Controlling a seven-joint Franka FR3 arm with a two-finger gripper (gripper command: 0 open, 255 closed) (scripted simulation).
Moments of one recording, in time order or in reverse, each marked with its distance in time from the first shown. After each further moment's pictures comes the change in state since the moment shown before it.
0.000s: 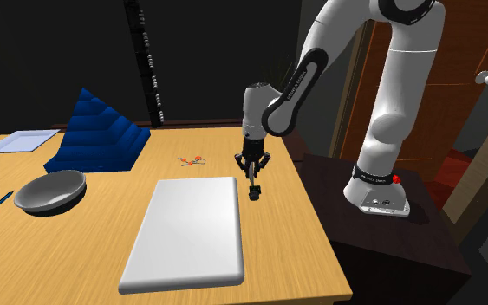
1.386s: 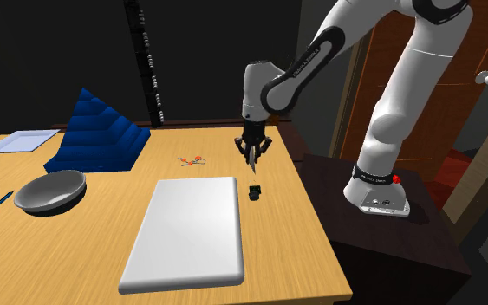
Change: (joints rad) arm 0.008 -0.201 -0.003 0.024 0.094 -0.216 -0.057
